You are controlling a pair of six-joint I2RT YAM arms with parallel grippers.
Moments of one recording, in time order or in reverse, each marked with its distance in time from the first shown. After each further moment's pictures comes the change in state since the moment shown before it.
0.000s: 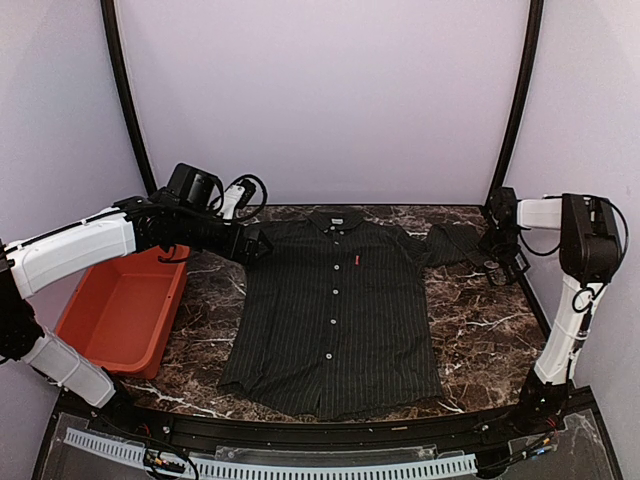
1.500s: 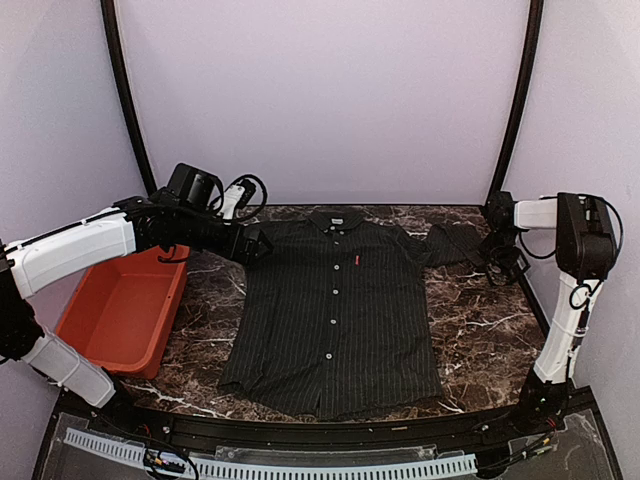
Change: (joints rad) left arm 0.000 0.000 0.000 0.000 0.000 0.000; right arm -0.006 0.048 0.023 -0.043 0.060 0.031
